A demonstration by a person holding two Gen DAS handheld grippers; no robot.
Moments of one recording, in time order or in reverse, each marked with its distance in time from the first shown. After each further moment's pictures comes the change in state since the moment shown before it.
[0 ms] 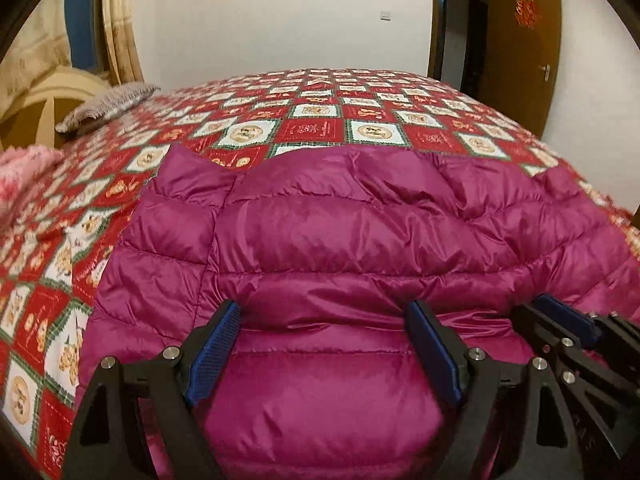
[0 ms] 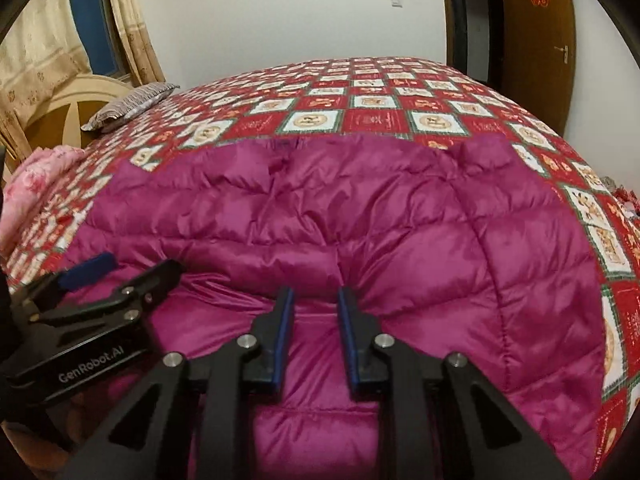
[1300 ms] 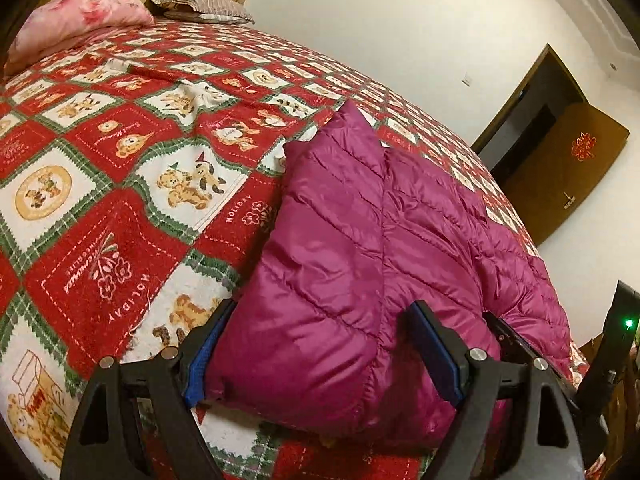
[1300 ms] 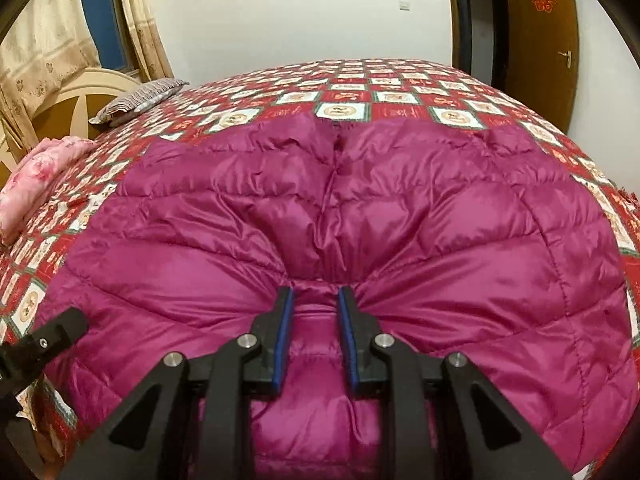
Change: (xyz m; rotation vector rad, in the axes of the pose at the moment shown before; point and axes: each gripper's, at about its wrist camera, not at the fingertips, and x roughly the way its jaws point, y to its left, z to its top) left arm -0.046 0.132 -0.077 -0.542 0.000 -0.152; right arm -0.010 0.045 -0.018 0.022 0.001 0.027
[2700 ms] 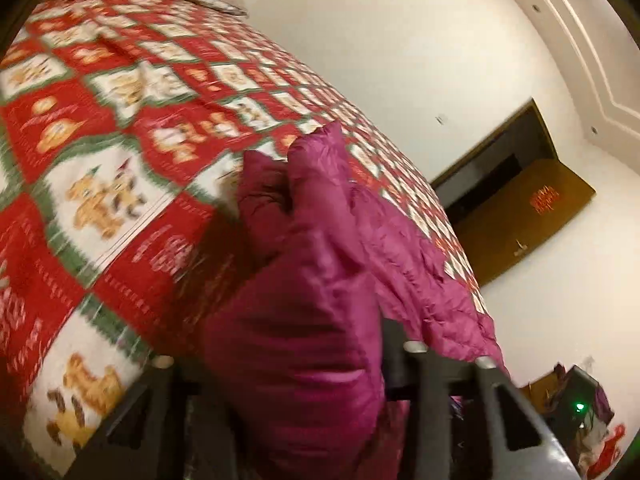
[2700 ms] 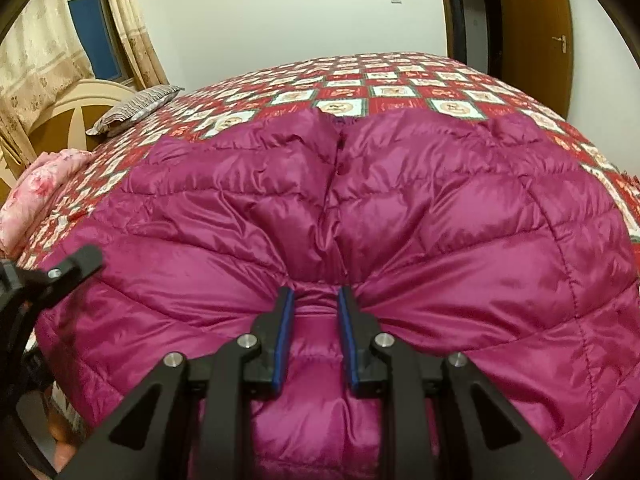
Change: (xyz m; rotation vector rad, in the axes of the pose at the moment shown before) left arm 0.043 -0.002 0.042 -0.133 -0.045 -0.230; right arm 0.006 -0.004 0.005 0.059 0.019 0.030
